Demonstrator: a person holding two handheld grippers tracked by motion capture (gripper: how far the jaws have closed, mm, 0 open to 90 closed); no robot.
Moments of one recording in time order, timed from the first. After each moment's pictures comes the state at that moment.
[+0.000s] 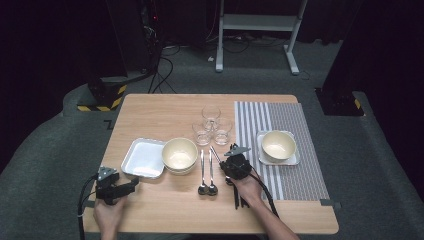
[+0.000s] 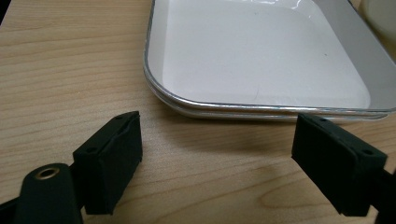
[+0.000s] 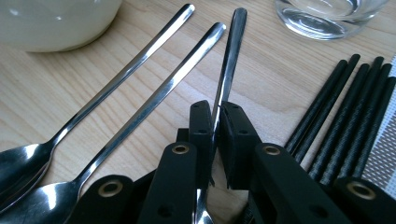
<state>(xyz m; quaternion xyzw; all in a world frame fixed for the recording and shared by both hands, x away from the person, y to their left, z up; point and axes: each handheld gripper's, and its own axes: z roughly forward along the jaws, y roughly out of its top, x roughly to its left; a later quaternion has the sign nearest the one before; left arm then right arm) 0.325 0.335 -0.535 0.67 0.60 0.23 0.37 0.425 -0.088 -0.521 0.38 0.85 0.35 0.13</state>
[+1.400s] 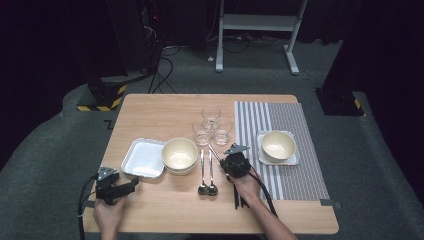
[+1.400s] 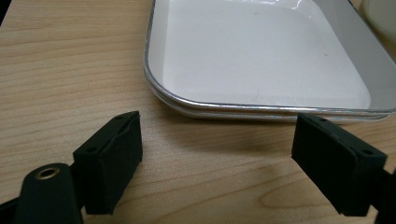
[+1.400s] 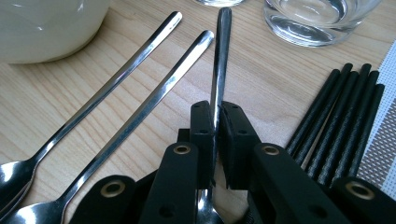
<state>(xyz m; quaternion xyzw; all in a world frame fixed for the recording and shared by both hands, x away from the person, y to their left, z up) 0.325 0.335 -0.535 0.68 0.60 0.23 0.36 0.429 -0.085 -0.521 0.39 0.84 0.35 0.15</state>
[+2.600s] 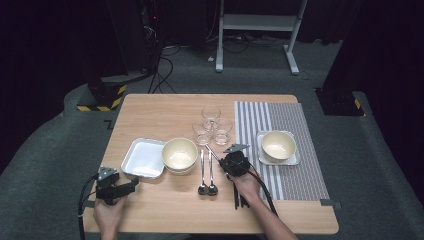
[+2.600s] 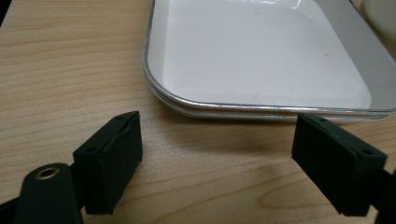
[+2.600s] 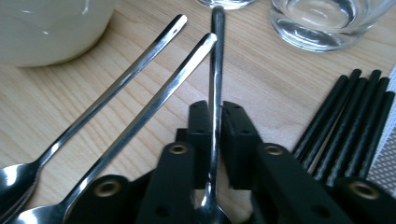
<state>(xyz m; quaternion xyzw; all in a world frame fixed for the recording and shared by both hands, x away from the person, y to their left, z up) 0.325 0.335 -0.535 0.68 0.60 0.23 0.36 0.434 -0.085 -0.521 0.38 0.84 0.35 0.13</state>
